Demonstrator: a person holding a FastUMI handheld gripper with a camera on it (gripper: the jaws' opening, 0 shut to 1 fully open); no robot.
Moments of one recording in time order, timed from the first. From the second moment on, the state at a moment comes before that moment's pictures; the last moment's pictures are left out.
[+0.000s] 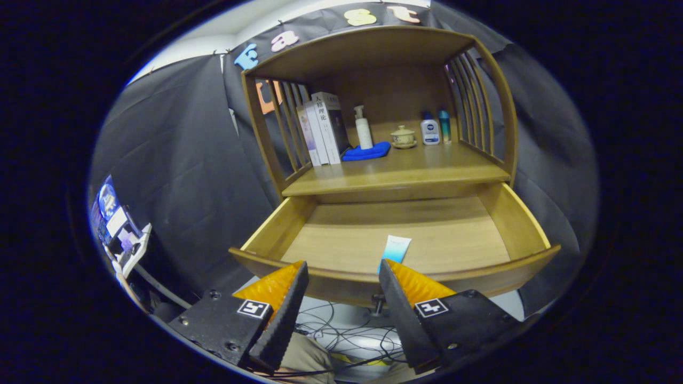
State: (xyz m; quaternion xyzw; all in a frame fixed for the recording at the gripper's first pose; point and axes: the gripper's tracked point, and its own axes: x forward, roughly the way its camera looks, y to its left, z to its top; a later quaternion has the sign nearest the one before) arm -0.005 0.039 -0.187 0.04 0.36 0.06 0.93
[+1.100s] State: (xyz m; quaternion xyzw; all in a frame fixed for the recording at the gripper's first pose) arm 0.081 -0.013 -0.321 0.04 0.67 -0.10 0.73
